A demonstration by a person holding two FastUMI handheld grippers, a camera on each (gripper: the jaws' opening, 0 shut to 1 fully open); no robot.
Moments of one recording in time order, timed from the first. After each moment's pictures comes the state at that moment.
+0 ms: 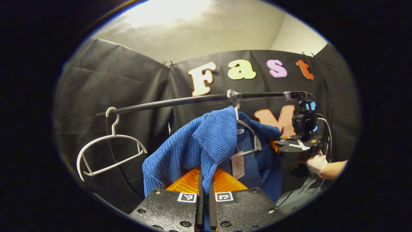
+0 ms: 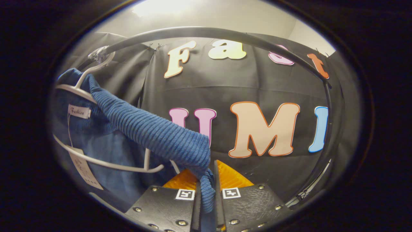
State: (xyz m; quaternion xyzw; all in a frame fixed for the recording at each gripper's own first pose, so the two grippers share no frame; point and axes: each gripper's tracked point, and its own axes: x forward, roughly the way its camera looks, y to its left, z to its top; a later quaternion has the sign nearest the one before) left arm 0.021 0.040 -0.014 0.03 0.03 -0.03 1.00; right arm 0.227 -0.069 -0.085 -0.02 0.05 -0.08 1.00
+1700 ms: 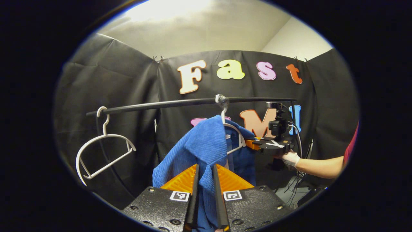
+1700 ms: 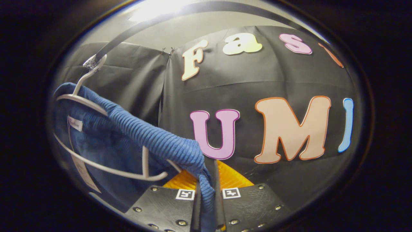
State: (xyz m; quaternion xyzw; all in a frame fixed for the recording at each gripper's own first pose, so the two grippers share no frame) left arm 0.002 0.020 0.008 0.03 0.04 -0.10 0.99; right arm 0.274 -0.056 -0.099 0.01 0.05 0.04 1.00
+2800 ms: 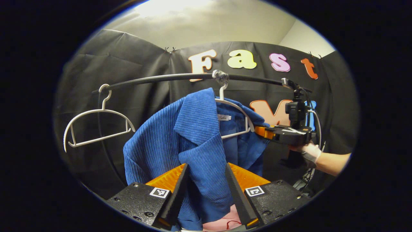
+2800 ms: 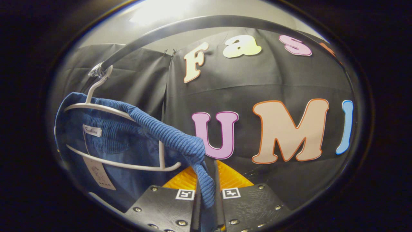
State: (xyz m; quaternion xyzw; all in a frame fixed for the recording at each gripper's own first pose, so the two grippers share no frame) left arm 0.021 -0.013 -0.070 0.00 0.09 0.00 1.00; right arm 0.256 -0.059 -0.090 0.02 0.06 0.07 1.00
